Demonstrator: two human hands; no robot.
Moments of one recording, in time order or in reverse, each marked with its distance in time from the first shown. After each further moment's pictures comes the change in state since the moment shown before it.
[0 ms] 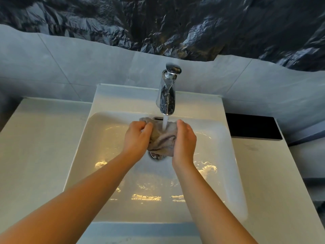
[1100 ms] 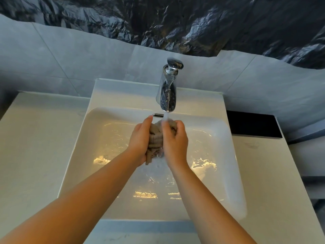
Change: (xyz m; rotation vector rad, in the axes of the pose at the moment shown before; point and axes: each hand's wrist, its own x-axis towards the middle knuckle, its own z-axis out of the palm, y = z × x) left_hand -0.001 -0.008 0.015 -0.612 -0.240 -0.472; right_hand -0.011 0.011 0.006 -0.398 -0.103 -0.201
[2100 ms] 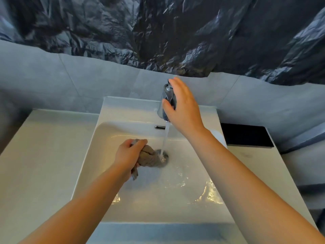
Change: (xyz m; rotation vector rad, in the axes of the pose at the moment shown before) left_hand -0.051 0.012 -0.040 0.218 0.200 0.133; right_hand 0.052 -0.100 -0.025 -0.634 -0.100 -0.665
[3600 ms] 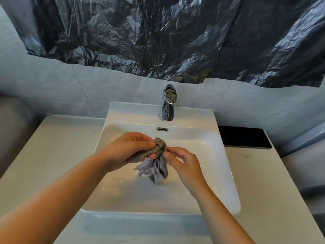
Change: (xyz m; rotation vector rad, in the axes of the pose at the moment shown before) left_hand -0.058 0.058 -0.031 0.118 -0.524 0.021; right_hand -0.150 -0.006 -0.003 0.772 -0.150 0.458
